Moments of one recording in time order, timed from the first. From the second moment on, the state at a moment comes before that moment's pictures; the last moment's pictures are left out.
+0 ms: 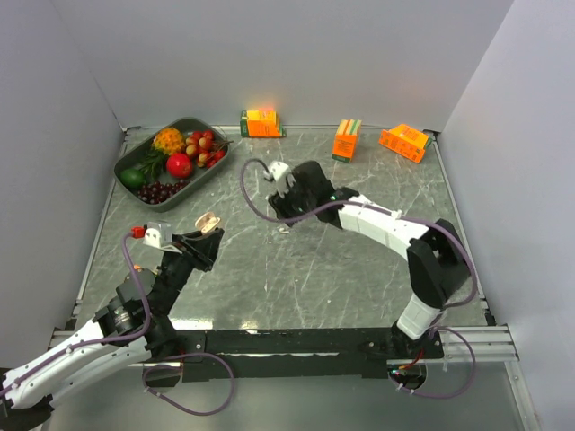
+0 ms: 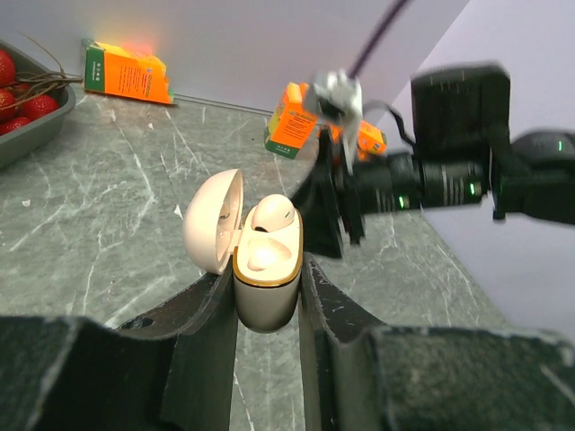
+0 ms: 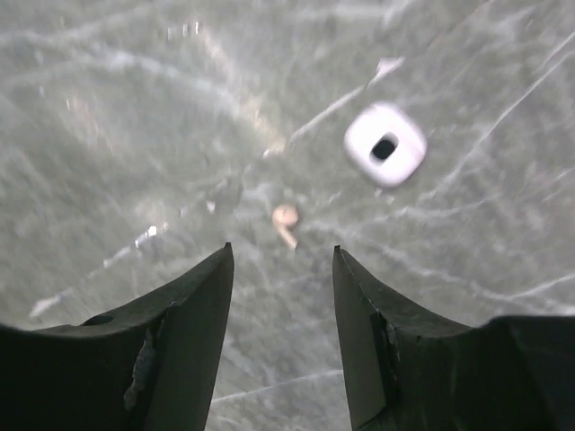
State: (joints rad) left arm -0.98 0.28 0.42 0.01 -0.57 -0.41; right arm 0.69 1.65 1.16 -0.21 -0.17 -0.22
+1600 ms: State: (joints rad) left arm -0.99 0.33 0.42 -0.01 -0.60 -0.41; right arm 0.72 2.05 1.47 -0.44 -0.08 -0.06
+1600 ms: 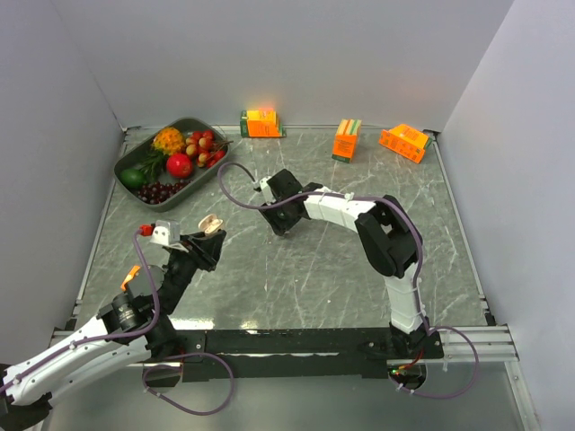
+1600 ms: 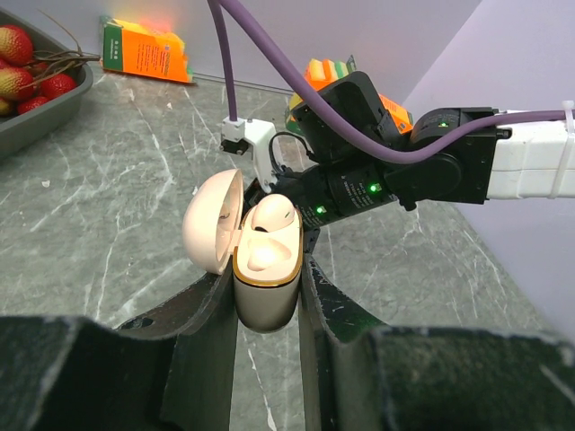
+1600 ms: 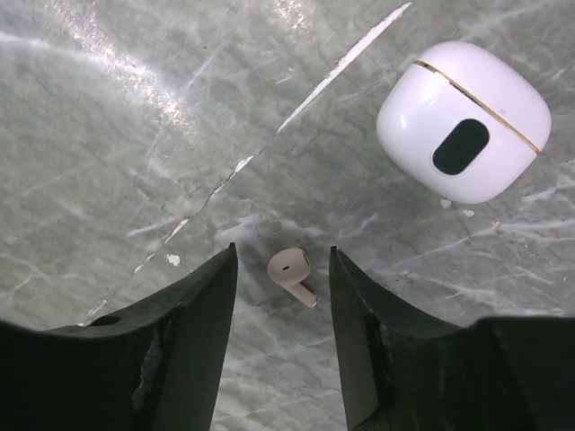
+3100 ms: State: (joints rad) left arm -1.00 0.32 0.43 -0.04 -0.63 -0.45; right arm 0.74 1.67 1.19 -0.42 0.23 0.43
